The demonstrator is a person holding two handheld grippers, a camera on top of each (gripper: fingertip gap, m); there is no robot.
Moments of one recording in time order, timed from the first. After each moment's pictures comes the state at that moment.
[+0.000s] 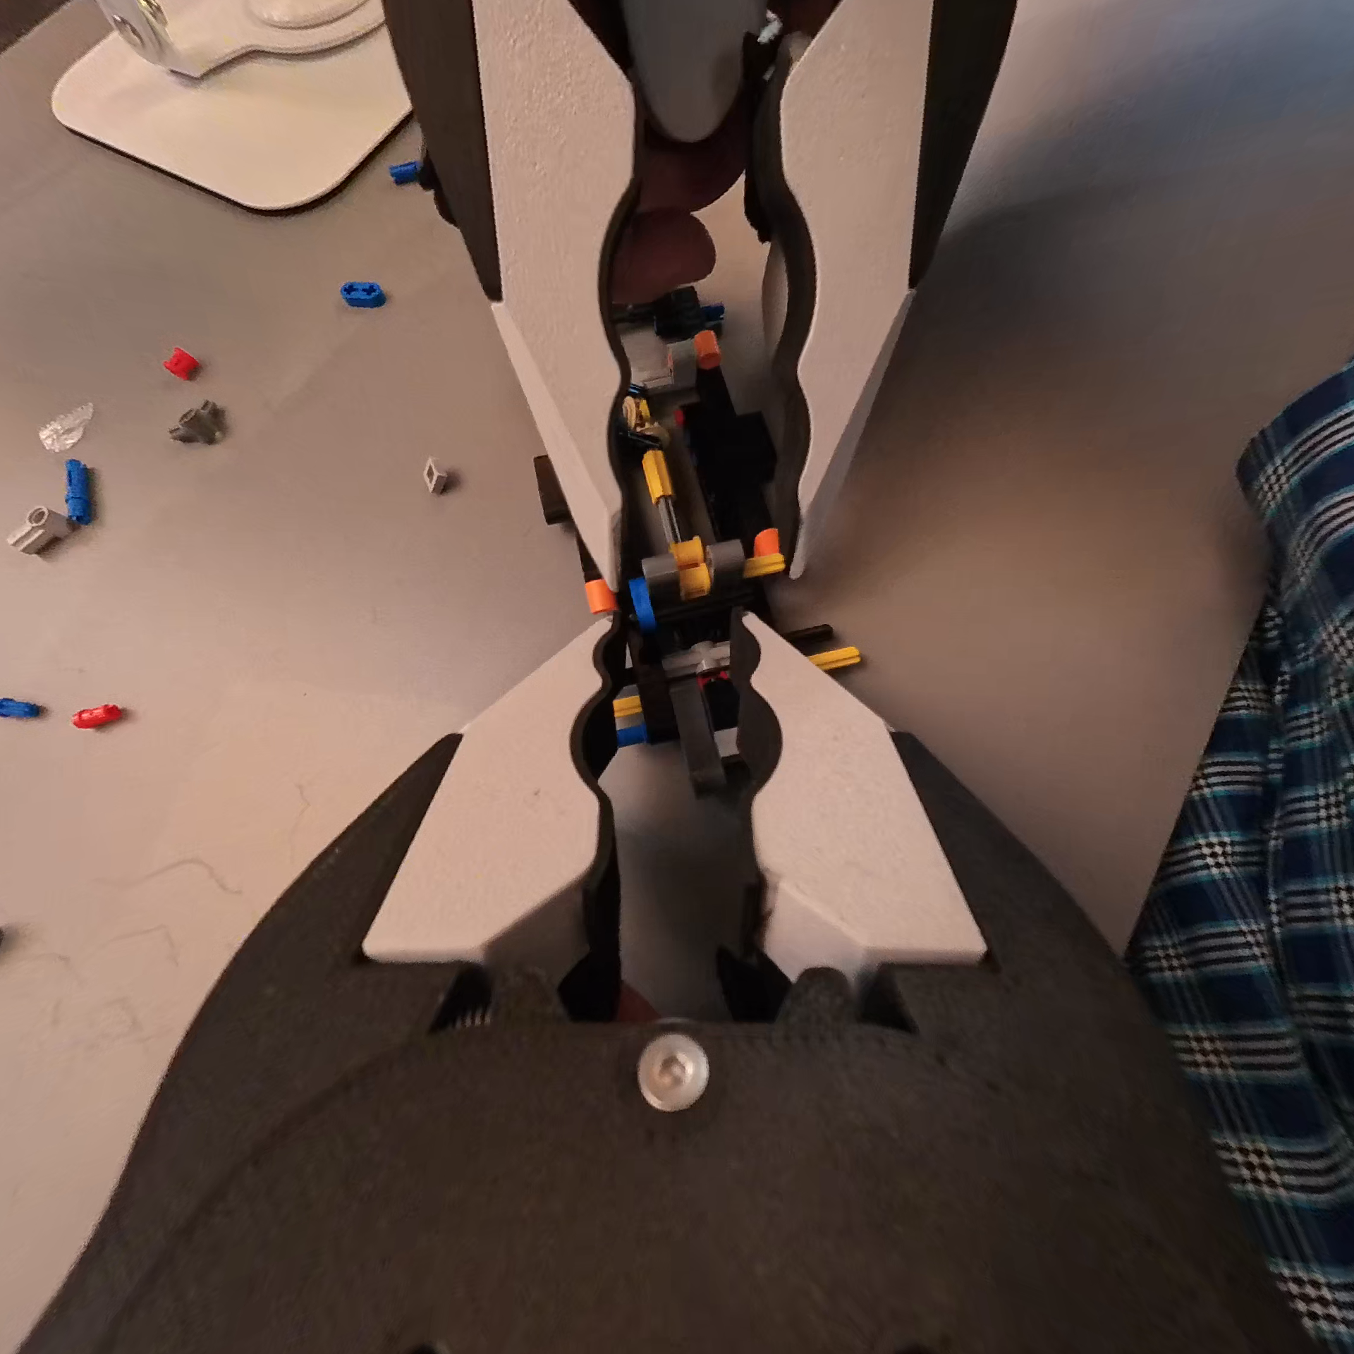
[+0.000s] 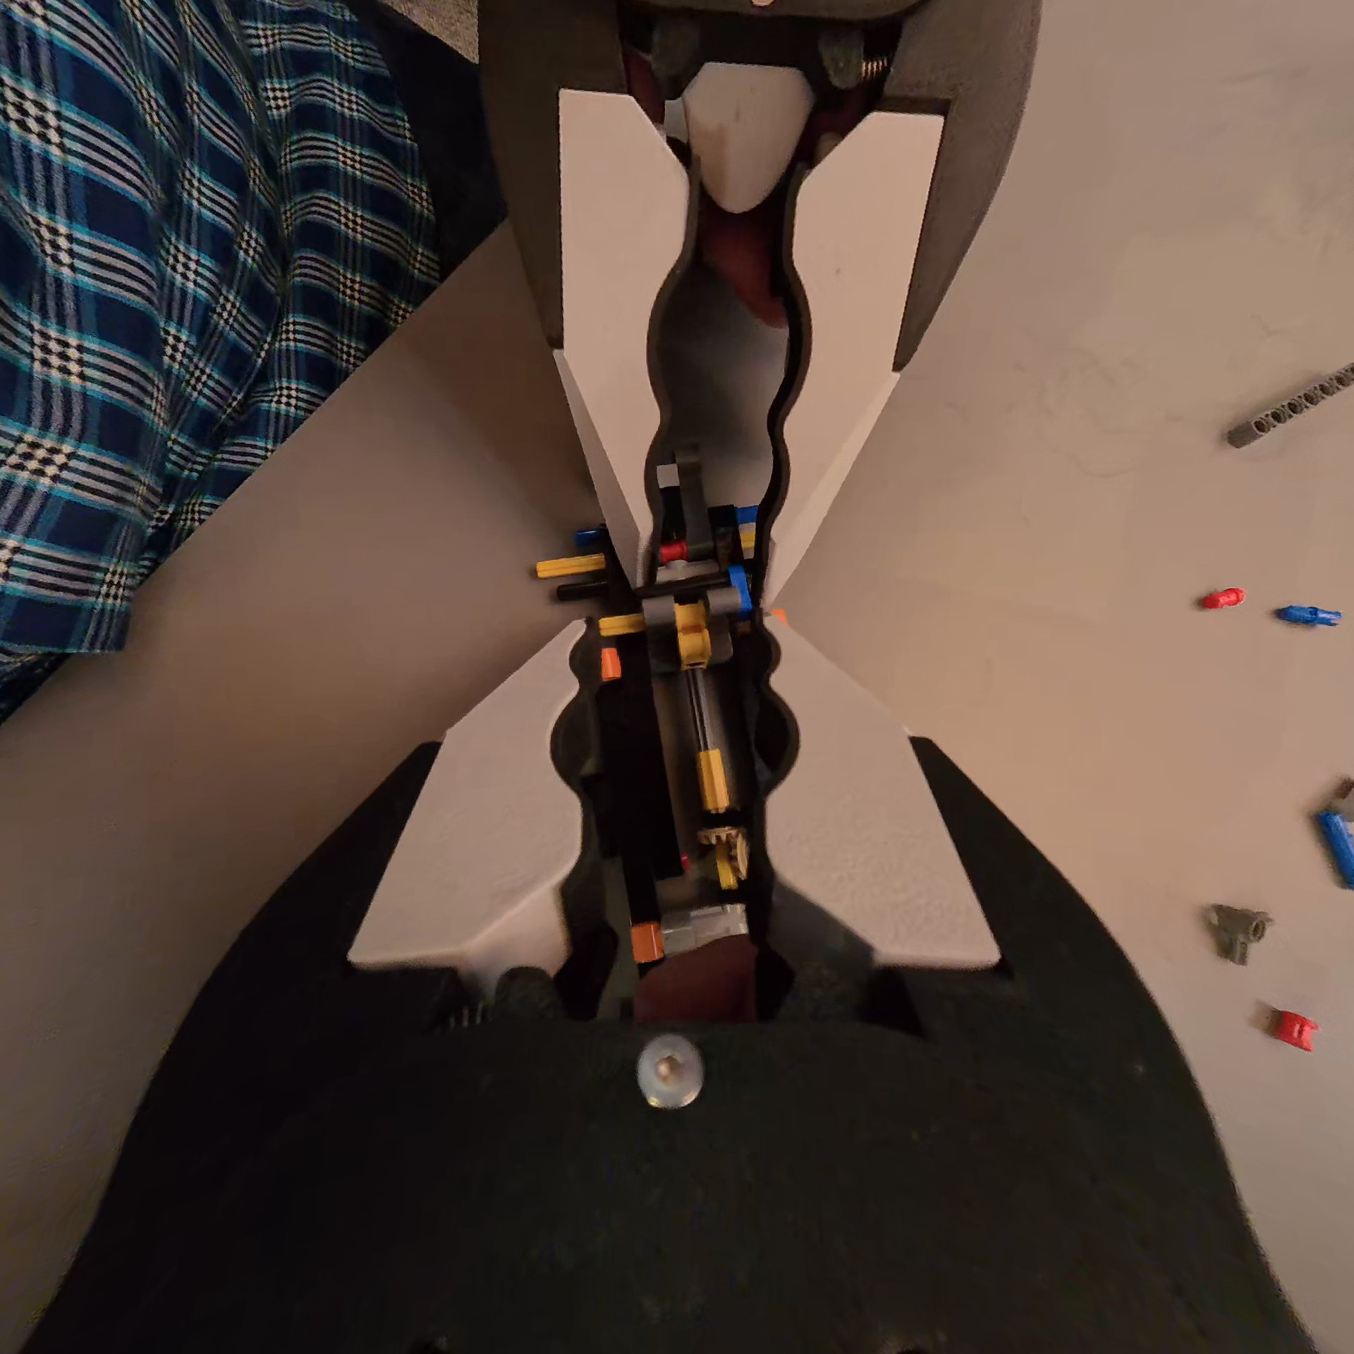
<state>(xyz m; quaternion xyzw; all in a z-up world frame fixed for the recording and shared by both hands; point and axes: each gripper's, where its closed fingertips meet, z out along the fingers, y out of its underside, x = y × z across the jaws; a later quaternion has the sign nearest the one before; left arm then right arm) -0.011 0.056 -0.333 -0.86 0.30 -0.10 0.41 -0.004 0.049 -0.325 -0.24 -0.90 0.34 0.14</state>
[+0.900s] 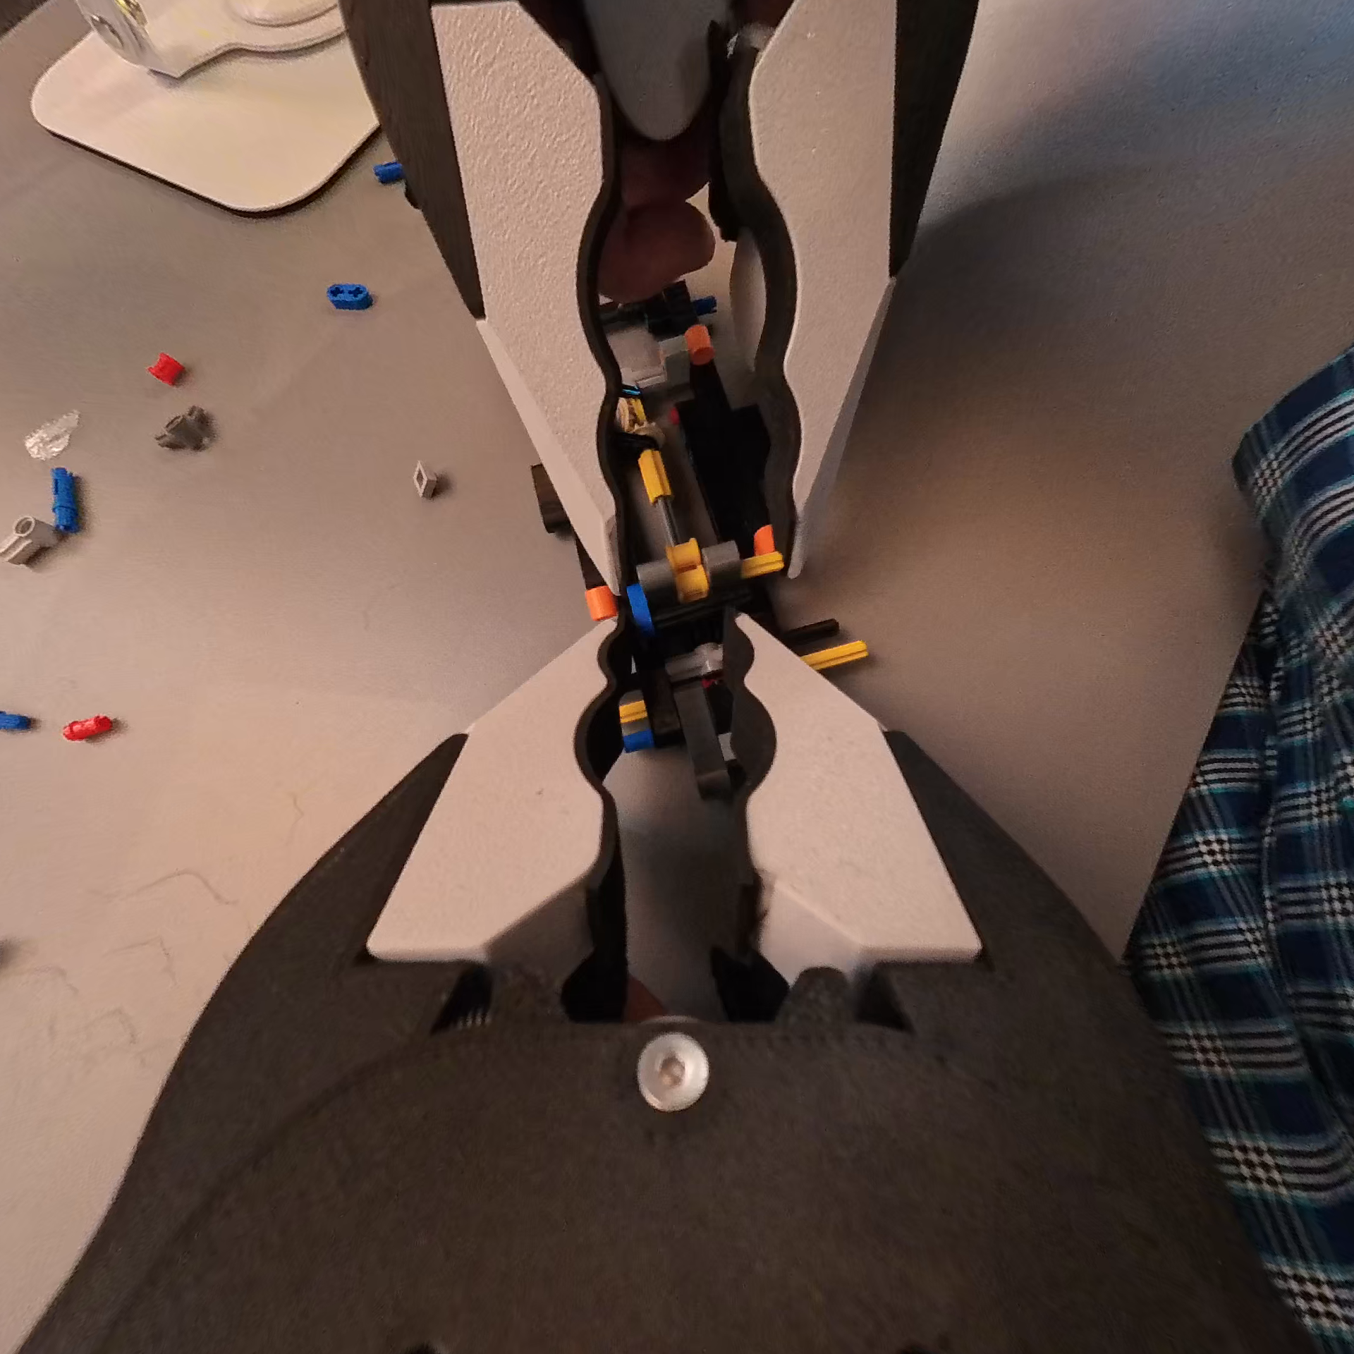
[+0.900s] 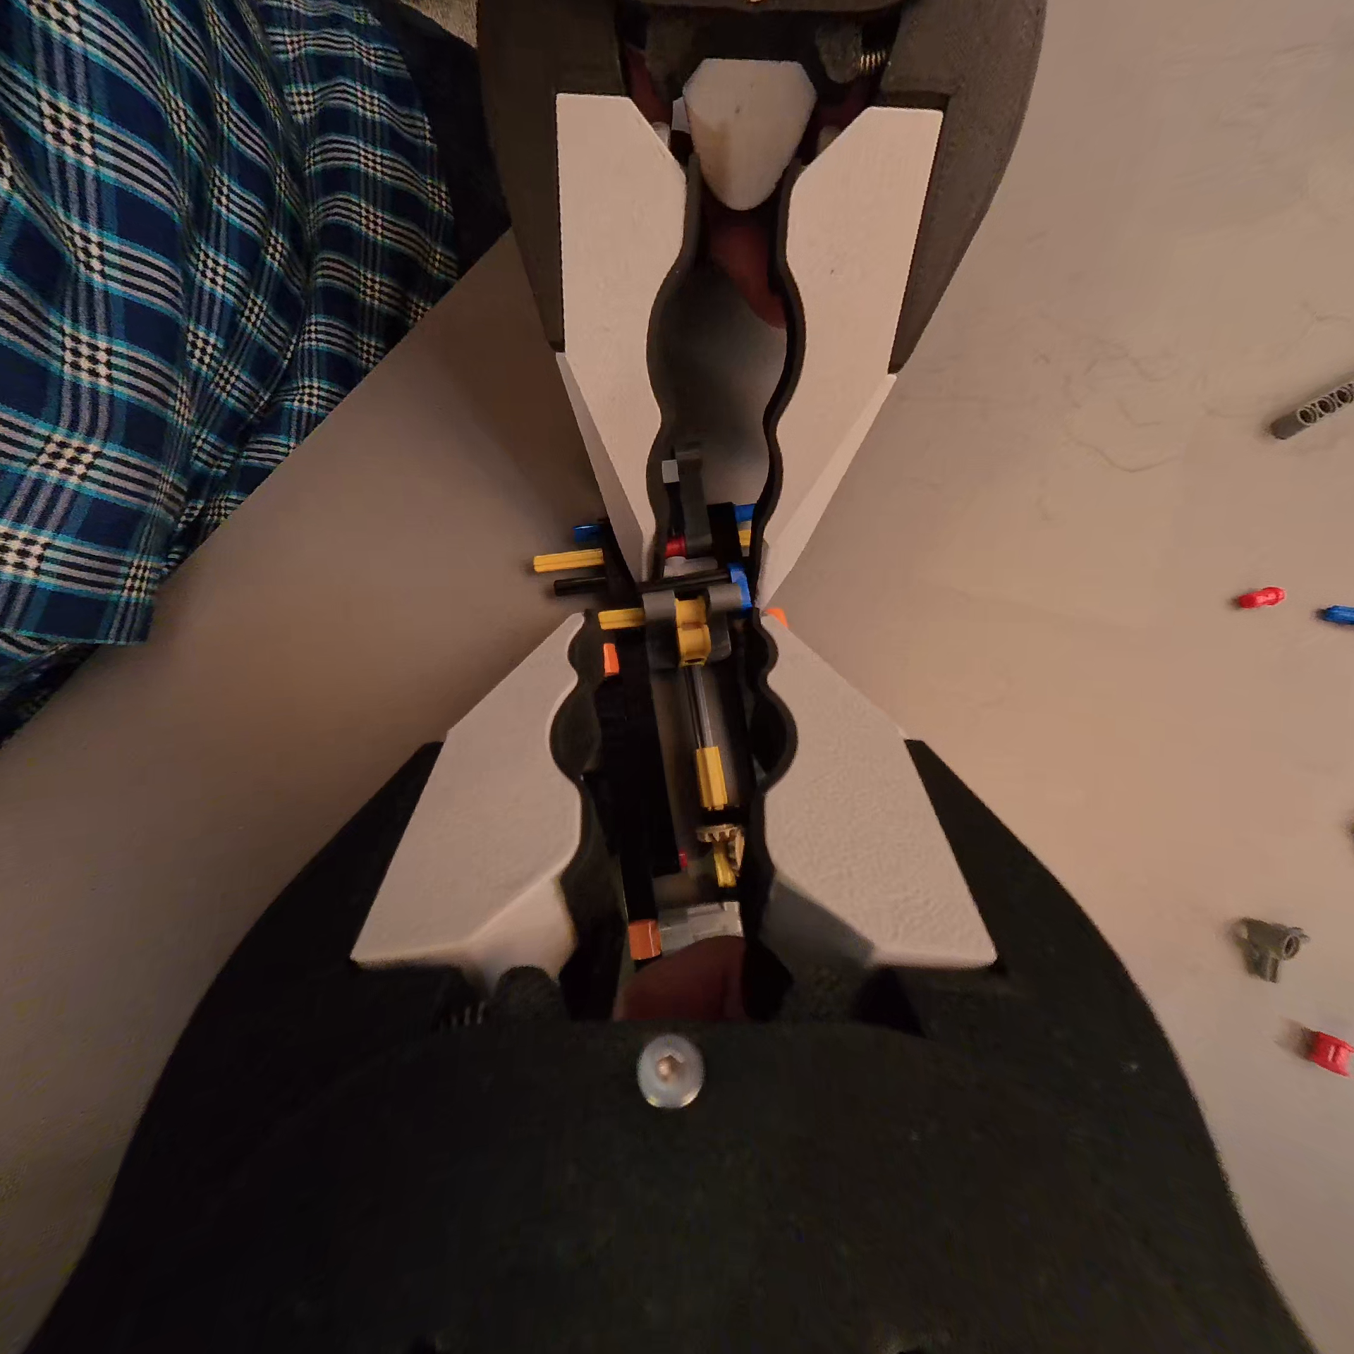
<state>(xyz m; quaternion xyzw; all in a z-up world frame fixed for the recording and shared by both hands) -0.009 0.052 -0.332 -0.86 0.30 -0.10 0.41 -0.001 0.047 -0.324 -0.24 -0.90 0.35 0.12</state>
